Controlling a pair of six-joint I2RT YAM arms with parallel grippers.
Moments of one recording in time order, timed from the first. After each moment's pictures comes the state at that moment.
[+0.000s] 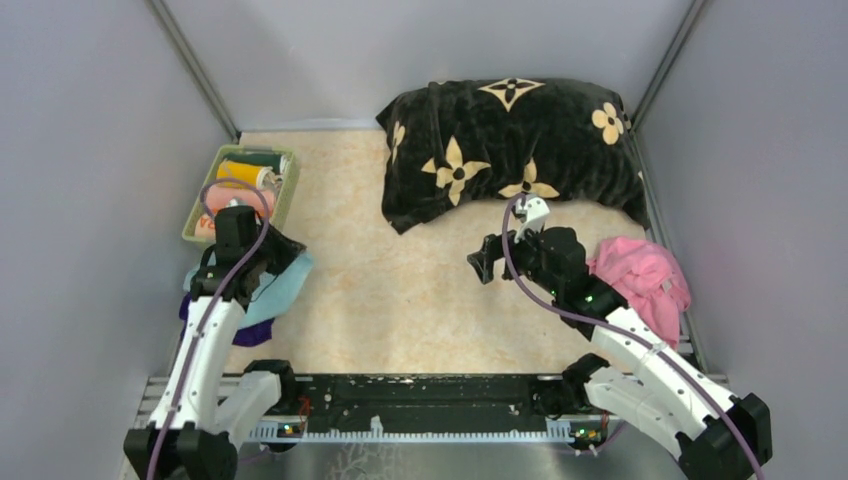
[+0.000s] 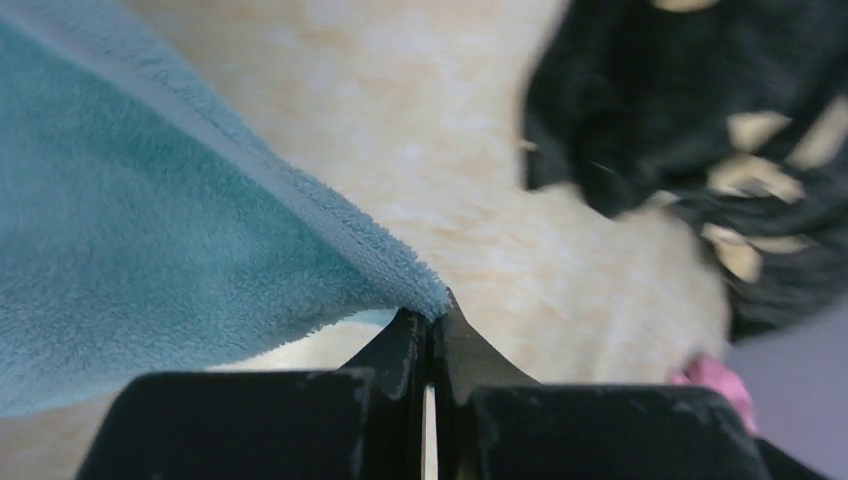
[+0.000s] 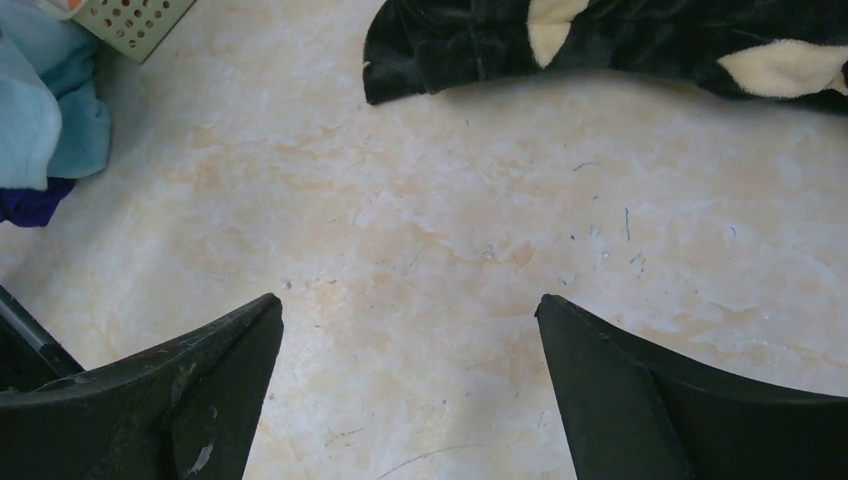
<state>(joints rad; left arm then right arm) -0.02 0.91 0.77 -0.62 -0.02 -0.79 0.57 0.80 0.60 -0.12 -0.08 0.23</state>
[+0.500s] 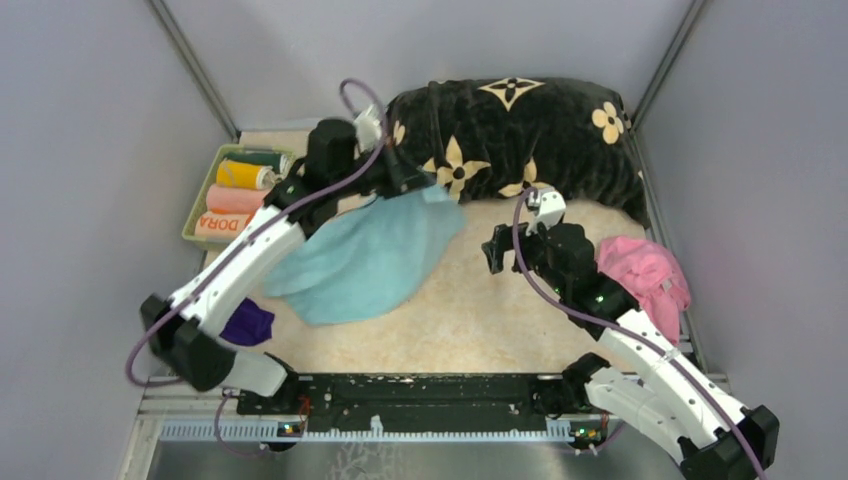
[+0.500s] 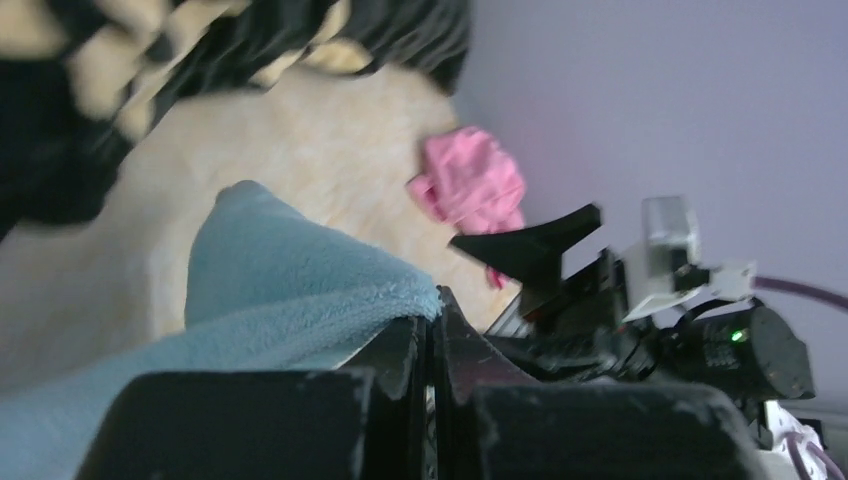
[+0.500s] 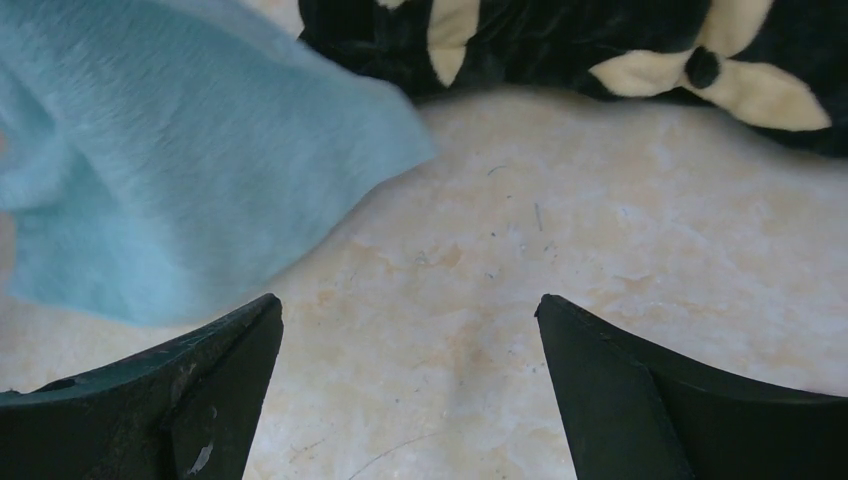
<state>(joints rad) -0.57 1.33 1.31 -0.31 0.32 -0.77 0.57 0.78 0.66 -0.24 0.07 0.23</state>
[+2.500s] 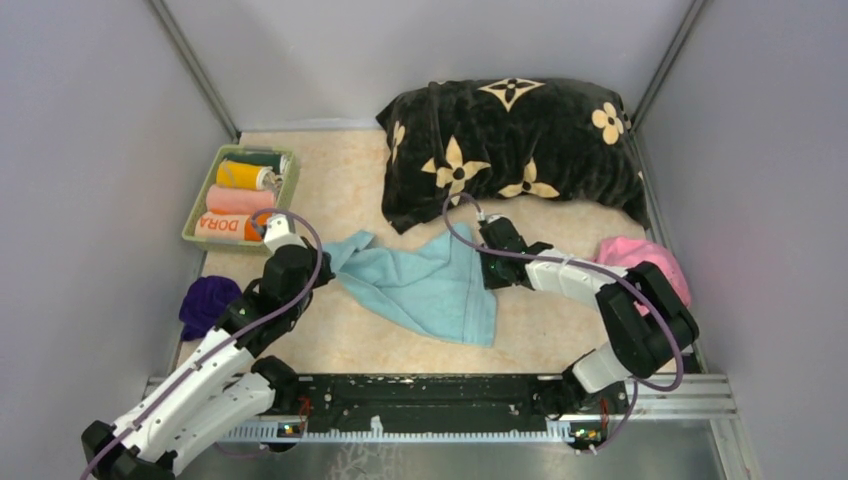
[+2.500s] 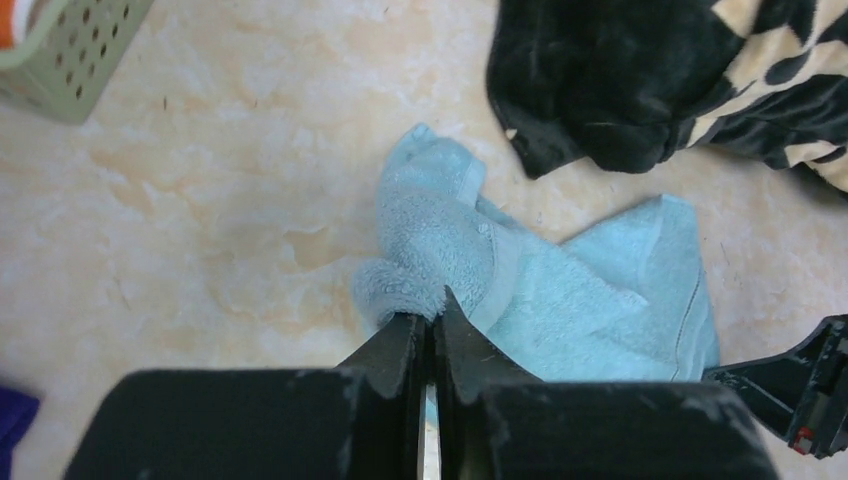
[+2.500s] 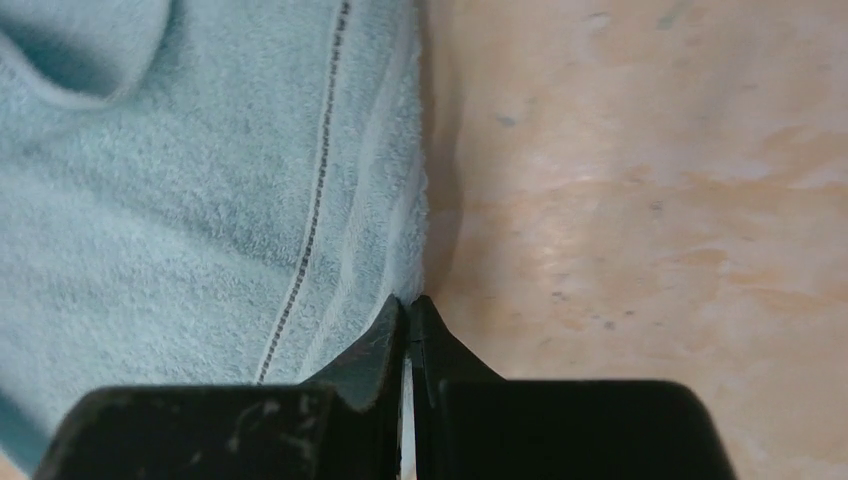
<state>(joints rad) -0.62 0.69 0.61 -0.38 -0.53 -0.66 0.61 1.48 0.73 -0.28 0.08 0.36</state>
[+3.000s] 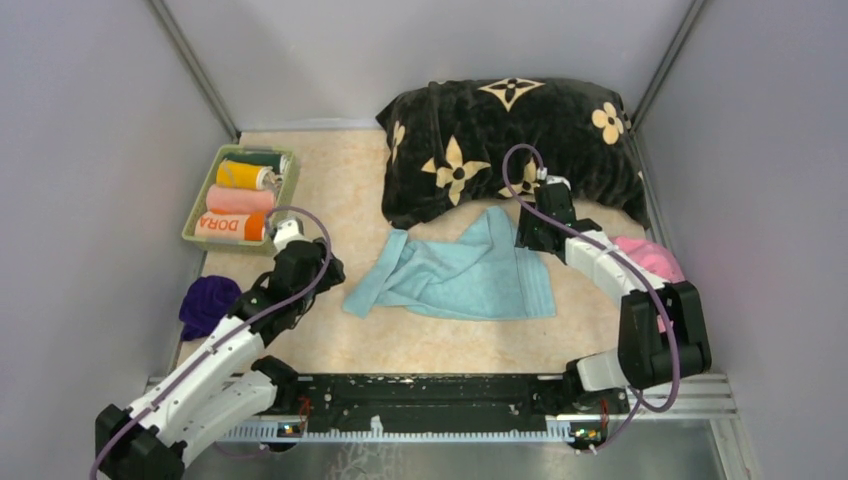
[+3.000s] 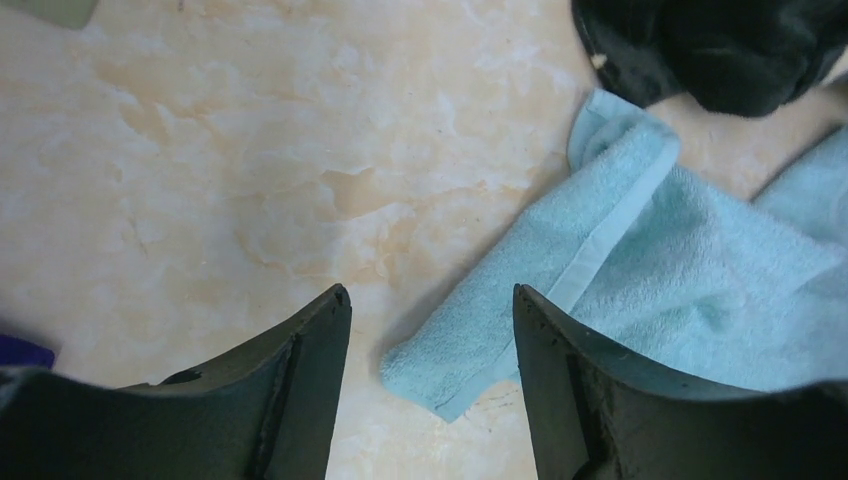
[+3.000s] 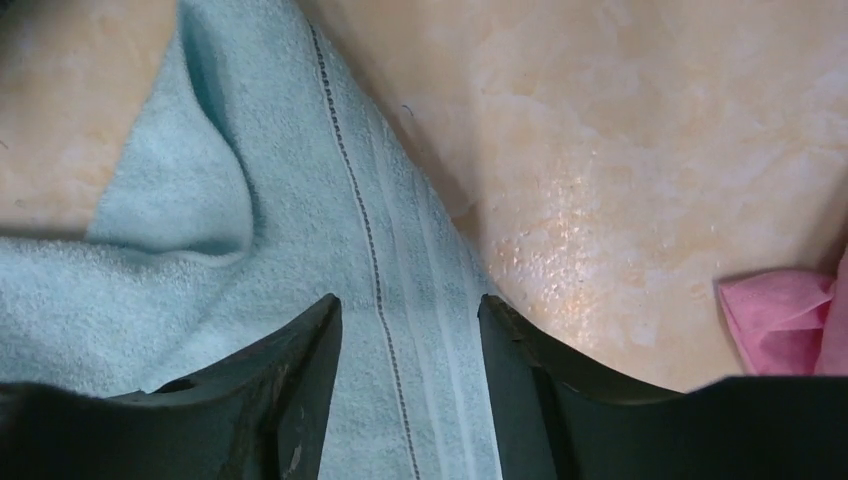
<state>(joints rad) -0.55 0.76 0.53 -0.40 -0.48 -0.73 0.25 1.40 0.85 -0.33 0.14 0.33</state>
